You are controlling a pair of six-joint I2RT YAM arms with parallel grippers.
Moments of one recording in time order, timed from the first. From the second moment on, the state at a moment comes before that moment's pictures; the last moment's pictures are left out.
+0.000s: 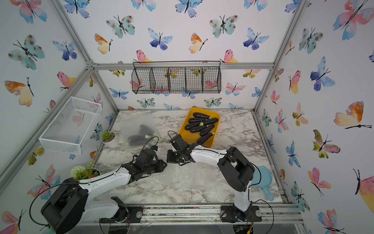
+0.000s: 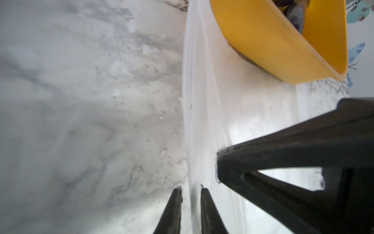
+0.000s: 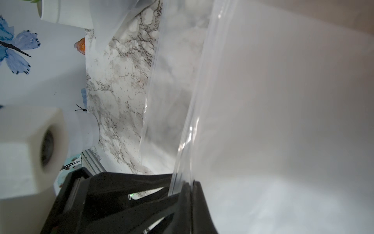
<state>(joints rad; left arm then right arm) -0.64 1.25 0.51 -0.08 0.14 -0.66 0.92 1.87 1.23 -0.25 -0.30 0.79</state>
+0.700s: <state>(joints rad) -0.60 0.93 1.18 -0.54 -0.37 -0.35 0.93 1.91 1.66 0.05 -0.50 0.72</state>
